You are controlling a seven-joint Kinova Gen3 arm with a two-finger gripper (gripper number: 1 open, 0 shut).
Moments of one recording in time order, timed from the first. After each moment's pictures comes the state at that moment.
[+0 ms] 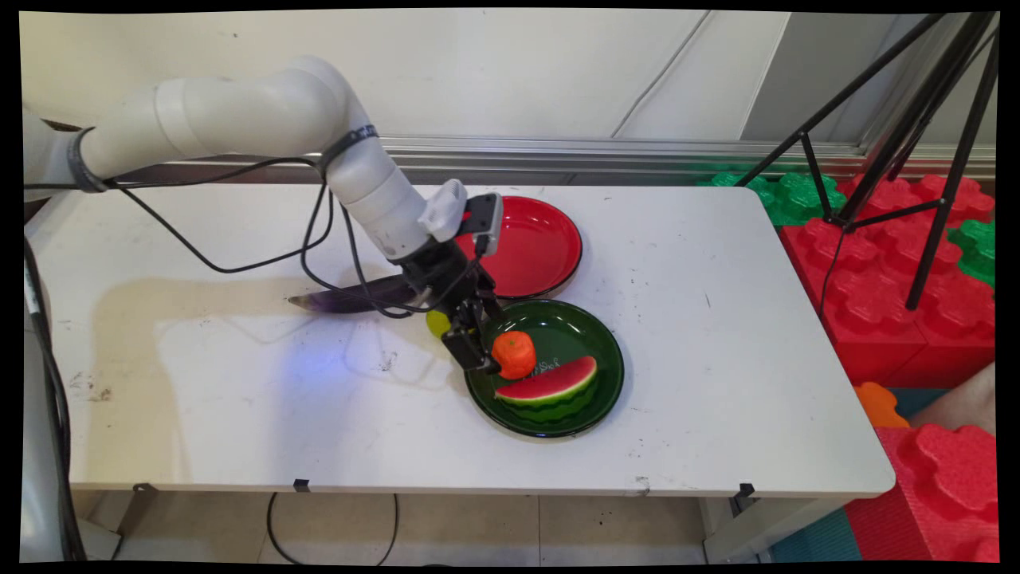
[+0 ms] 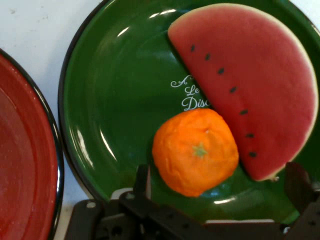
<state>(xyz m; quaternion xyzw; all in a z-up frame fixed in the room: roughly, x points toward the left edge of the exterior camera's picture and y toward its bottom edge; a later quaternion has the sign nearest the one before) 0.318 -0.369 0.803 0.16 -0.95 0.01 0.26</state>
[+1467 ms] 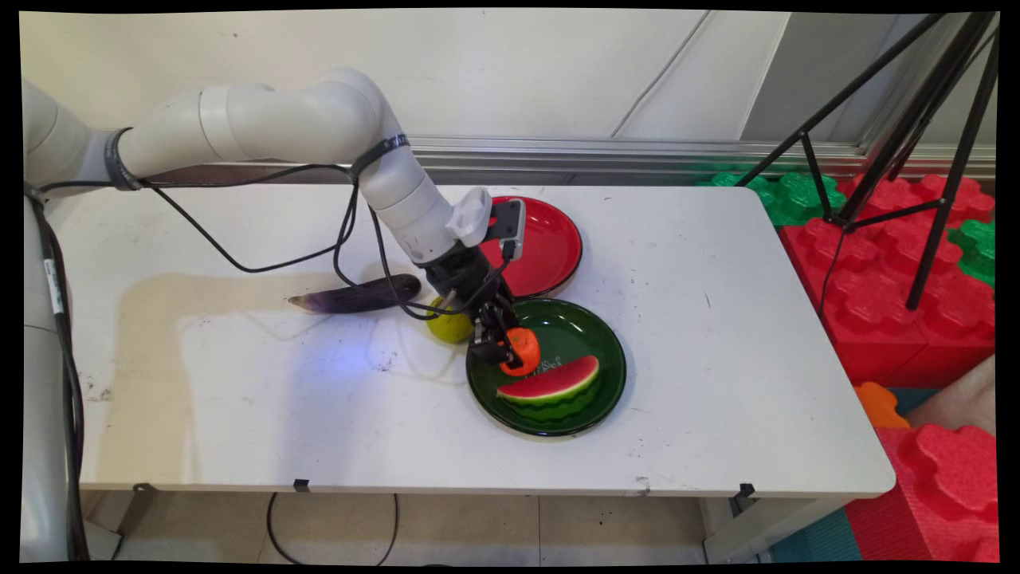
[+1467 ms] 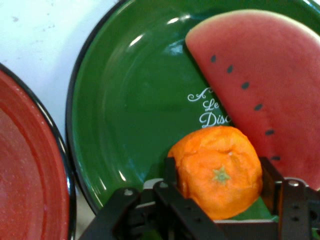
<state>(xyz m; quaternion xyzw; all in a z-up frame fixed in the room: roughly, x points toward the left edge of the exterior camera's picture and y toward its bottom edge) 0.297 -0.388 0.789 0.16 -0.95 0.00 0.25</state>
